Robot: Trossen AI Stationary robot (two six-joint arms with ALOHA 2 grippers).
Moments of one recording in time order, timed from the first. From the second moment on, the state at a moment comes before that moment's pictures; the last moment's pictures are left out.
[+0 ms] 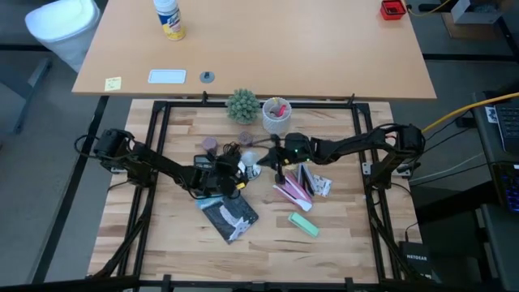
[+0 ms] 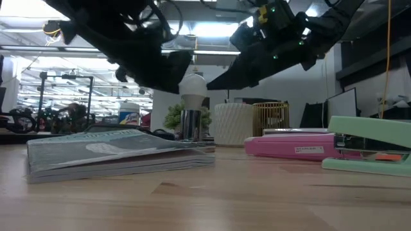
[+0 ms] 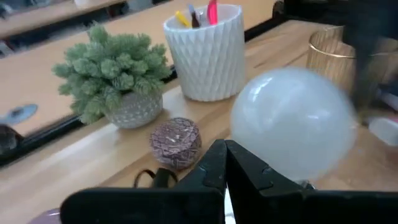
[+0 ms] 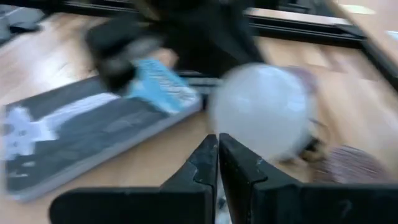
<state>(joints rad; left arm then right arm) -0.23 1.65 0.78 0.15 -1.08 -0.53 -0.14 1.67 0.80 0.47 -0.22 -0.18</state>
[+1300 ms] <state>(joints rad) -0.32 1.53 0.78 0.16 -0.91 -0.39 -0.26 1.62 0.80 0.47 -0.19 -0.26</state>
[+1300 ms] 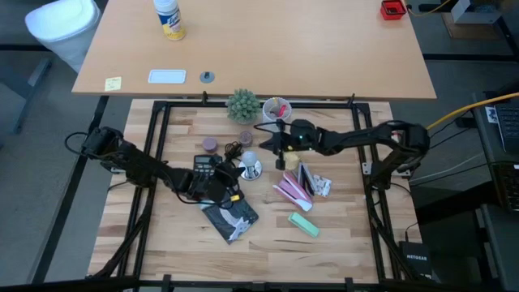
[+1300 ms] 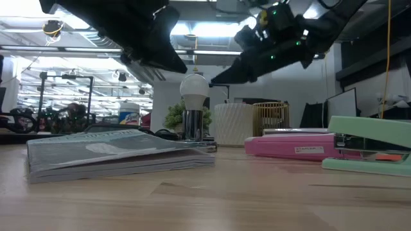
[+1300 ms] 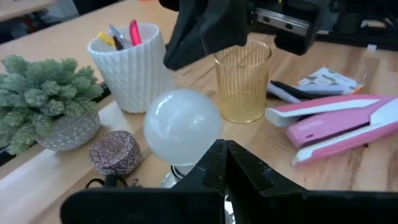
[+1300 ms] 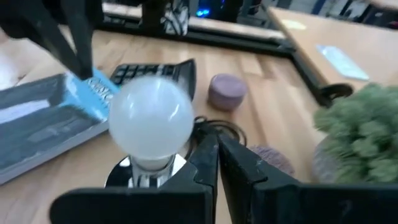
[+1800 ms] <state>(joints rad) -0.24 1.53 0.78 0.12 -0.85 -0.42 -0.25 1.67 0.80 0.48 -0.34 -0.20</state>
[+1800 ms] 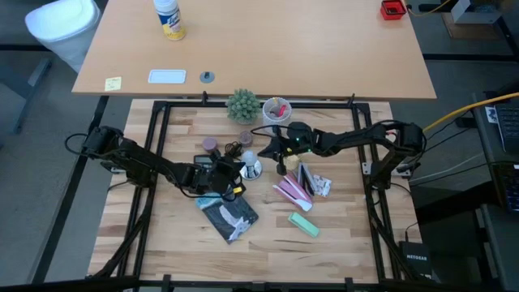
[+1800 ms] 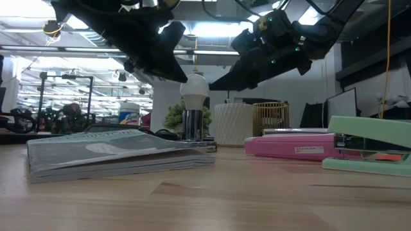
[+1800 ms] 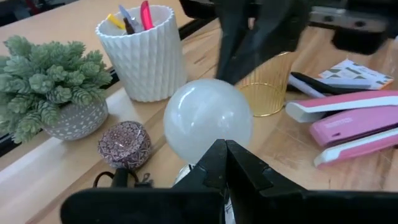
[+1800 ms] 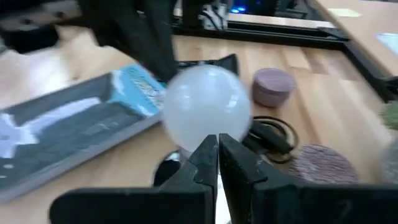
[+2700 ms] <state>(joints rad) -0.30 1.53 0.78 0.17 -0.99 -0.32 -0.13 1.55 0.80 0.50 -0.22 -0.24</state>
